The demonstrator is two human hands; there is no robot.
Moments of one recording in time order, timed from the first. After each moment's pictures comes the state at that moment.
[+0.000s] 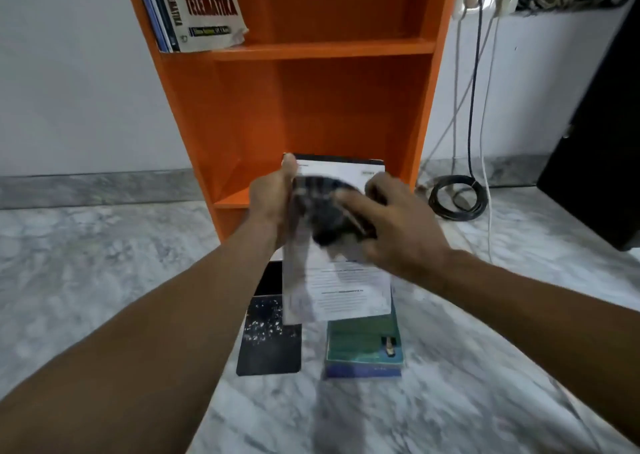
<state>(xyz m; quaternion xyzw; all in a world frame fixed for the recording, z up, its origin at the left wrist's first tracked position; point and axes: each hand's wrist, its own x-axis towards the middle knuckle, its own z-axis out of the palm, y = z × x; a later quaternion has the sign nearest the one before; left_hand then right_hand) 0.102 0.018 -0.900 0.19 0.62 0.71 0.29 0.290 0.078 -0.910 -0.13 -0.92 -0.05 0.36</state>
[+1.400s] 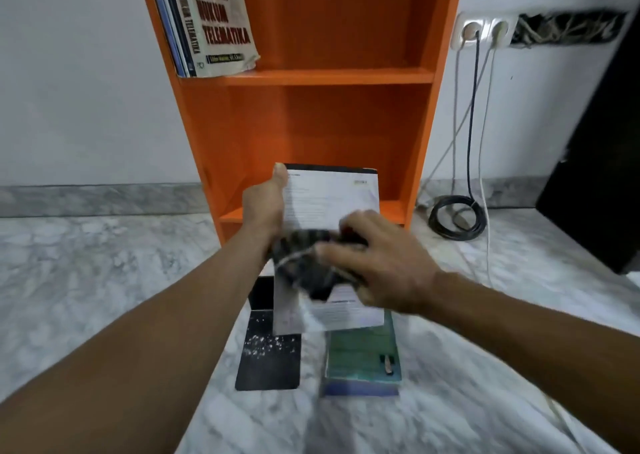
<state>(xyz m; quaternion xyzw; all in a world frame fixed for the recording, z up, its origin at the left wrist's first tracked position) 0.110 -0.001 -0.874 0.16 0.64 0.71 0.22 0.297 0.060 -0.905 0.02 -0.95 -0.09 0.31</state>
